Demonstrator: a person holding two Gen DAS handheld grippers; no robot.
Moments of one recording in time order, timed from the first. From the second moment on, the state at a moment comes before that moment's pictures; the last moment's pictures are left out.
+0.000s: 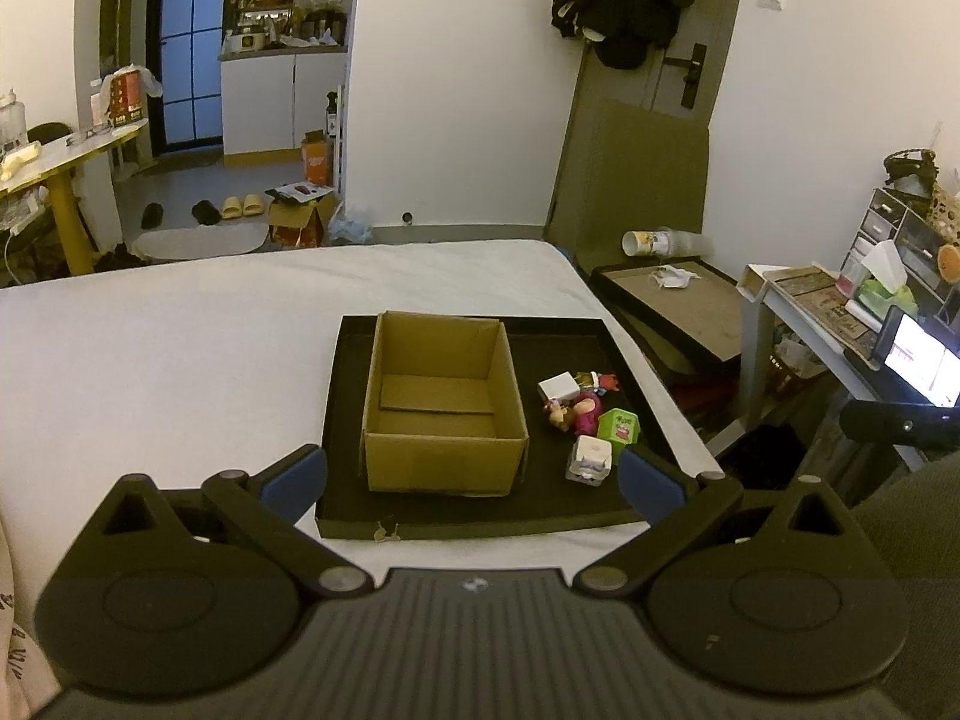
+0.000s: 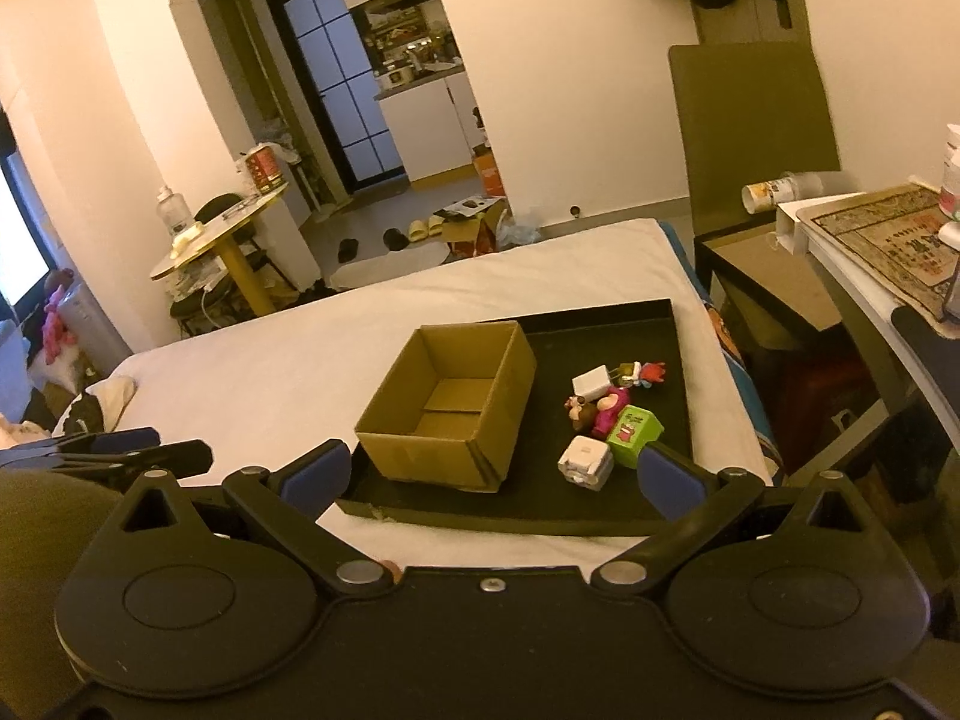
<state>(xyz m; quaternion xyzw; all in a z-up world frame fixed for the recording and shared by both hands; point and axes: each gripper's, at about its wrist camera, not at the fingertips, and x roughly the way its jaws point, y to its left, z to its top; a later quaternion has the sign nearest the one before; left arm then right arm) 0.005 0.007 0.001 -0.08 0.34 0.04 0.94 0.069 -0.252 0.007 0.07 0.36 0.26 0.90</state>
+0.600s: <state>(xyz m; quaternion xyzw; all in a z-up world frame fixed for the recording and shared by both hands) 0.026 0.033 -0.014 -0.08 0.36 0.06 0.93 0.092 -0.254 -0.017 0.08 0.38 0.24 0.89</state>
